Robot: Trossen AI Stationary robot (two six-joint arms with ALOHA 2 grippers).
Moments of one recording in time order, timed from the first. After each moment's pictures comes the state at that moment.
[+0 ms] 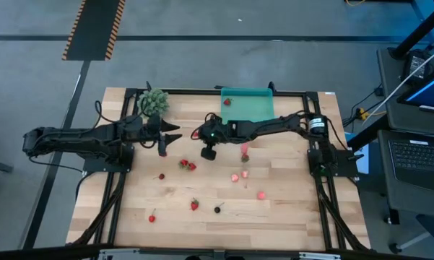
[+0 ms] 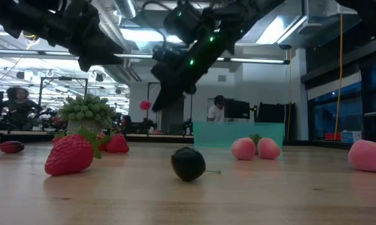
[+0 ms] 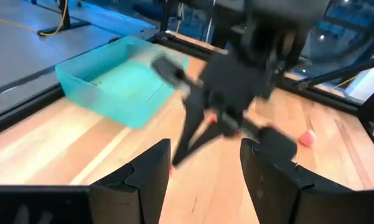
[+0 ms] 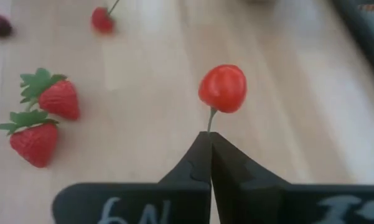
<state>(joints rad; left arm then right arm) 0.18 0.65 0.36 0.01 -0.10 -0.28 -0.10 2.05 1.47 -0.19 0.19 -0.03</state>
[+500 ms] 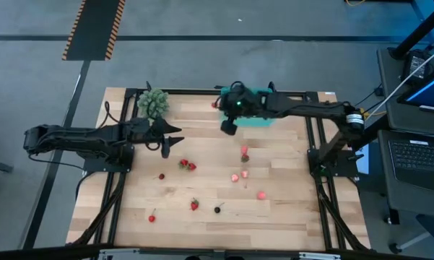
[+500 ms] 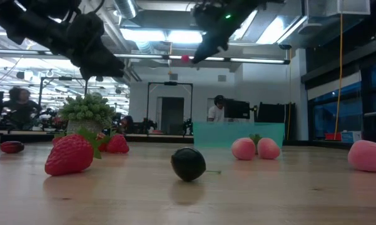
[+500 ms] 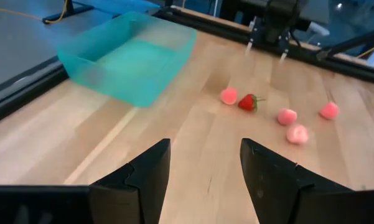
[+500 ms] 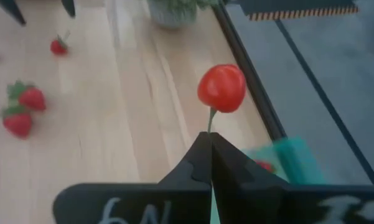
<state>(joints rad) 0.18 0.74 0.33 0.05 -0.11 -0.23 -0.24 1.67 1.48 -0.54 0.20 -0.11</state>
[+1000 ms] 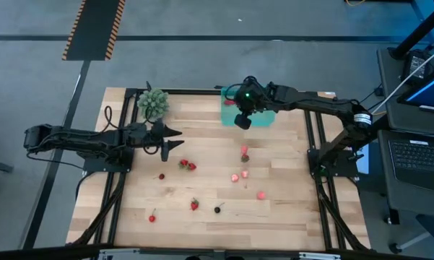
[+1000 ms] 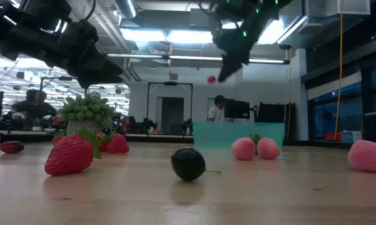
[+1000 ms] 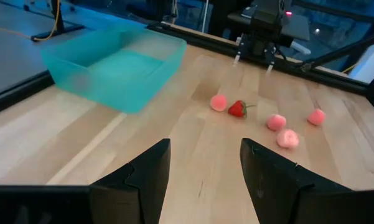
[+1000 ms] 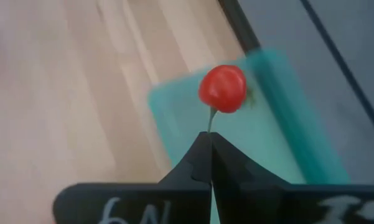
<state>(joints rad) 0.15 0.73 0.18 0.28 -0.11 -0.23 -0.38 1.62 1.35 -0.66 0.16 -0.08</state>
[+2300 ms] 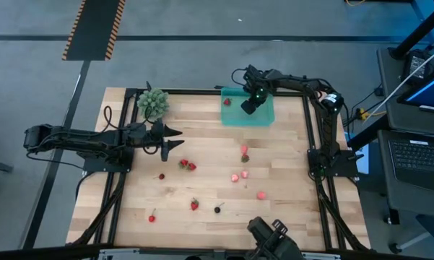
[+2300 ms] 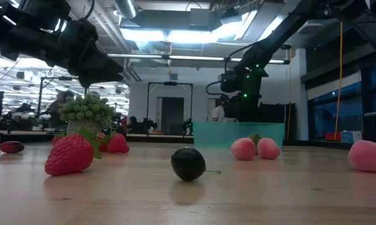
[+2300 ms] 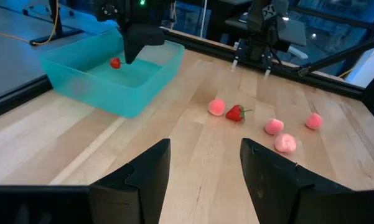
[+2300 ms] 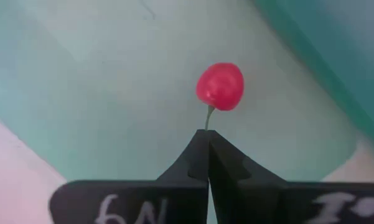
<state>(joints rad) 0.15 0.73 0.18 0.31 -0.11 -0.23 -0.78 2.03 1.45 -0.80 -0.05 -0.01</state>
